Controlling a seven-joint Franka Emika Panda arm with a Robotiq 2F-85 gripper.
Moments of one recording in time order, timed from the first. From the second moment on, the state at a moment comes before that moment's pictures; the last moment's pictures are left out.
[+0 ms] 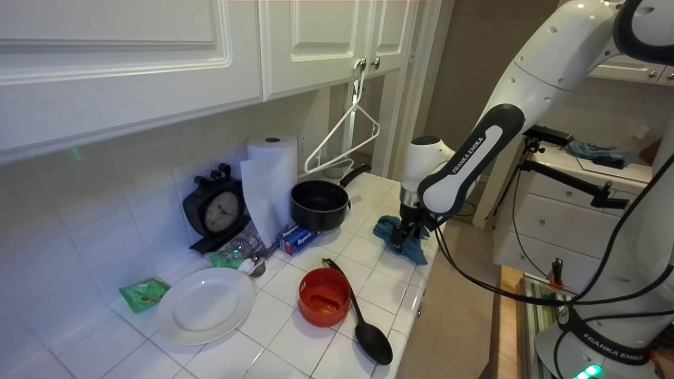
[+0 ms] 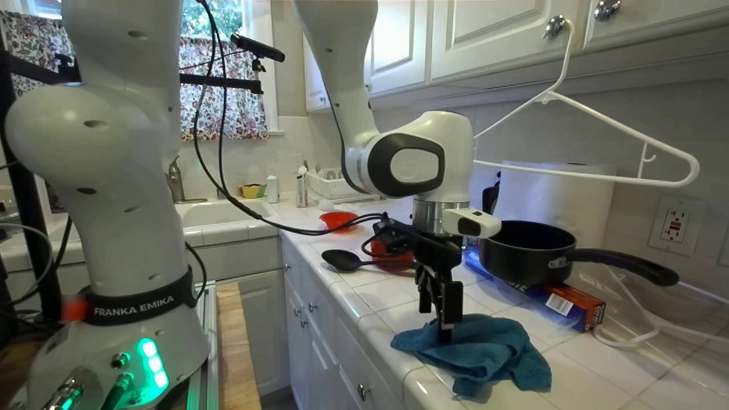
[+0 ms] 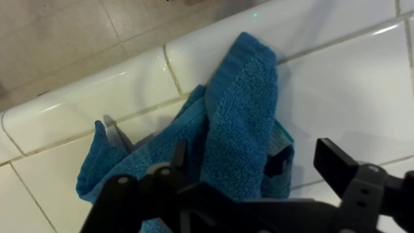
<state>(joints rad) -0.12 0.19 -0.18 -2.58 -0.18 2.76 0.21</state>
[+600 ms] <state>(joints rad) -0.08 0.20 -0.20 -2.57 -0.23 2.65 0.22</state>
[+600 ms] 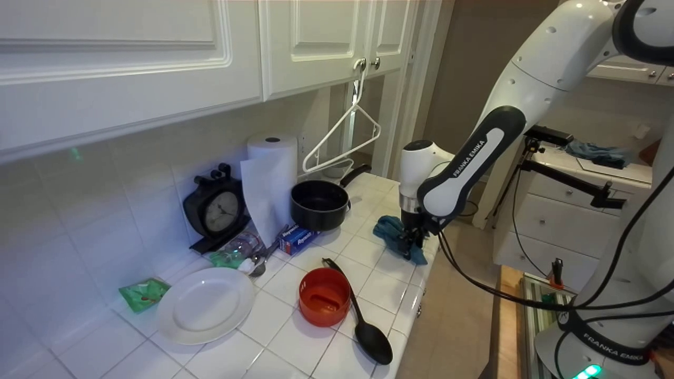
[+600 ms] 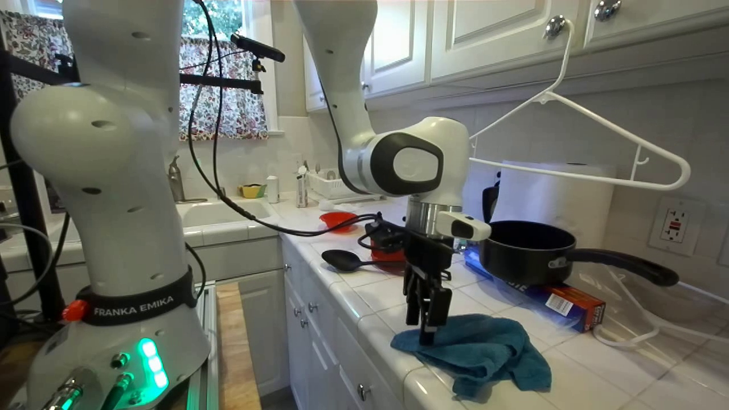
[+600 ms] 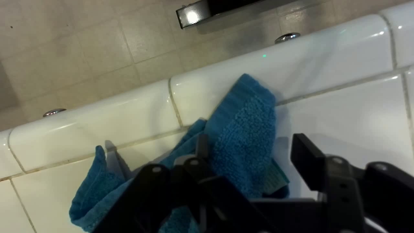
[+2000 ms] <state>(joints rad) -0.03 0.12 -0.33 -2.48 -0.67 2.65 0.51</state>
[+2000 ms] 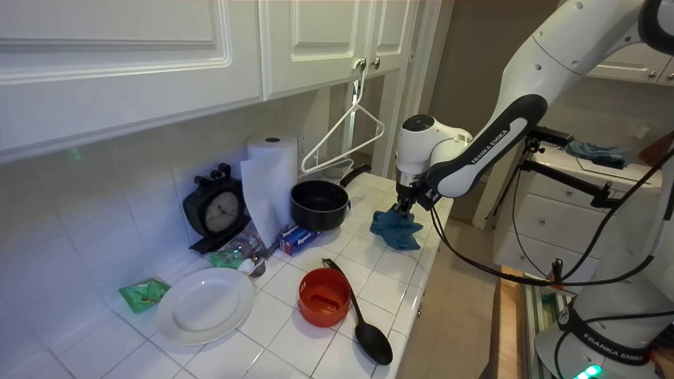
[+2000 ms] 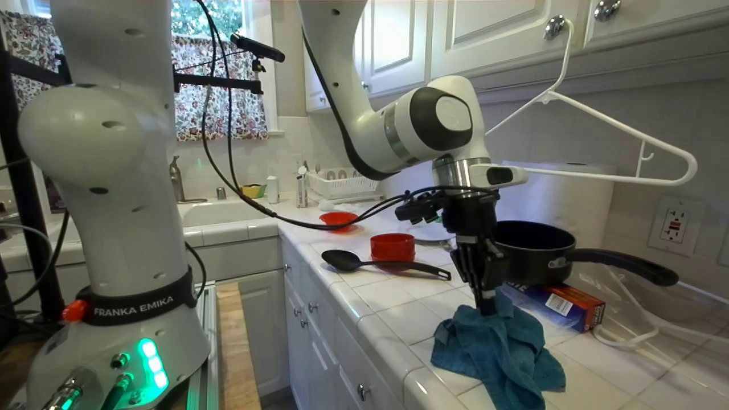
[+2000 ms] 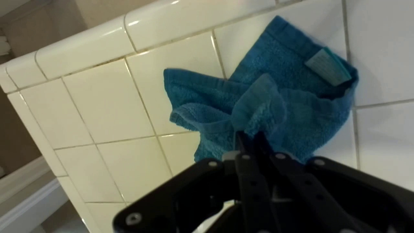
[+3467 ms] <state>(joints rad) -0.14 -0.18 -0.16 -2.45 -1.12 2.65 0.80</state>
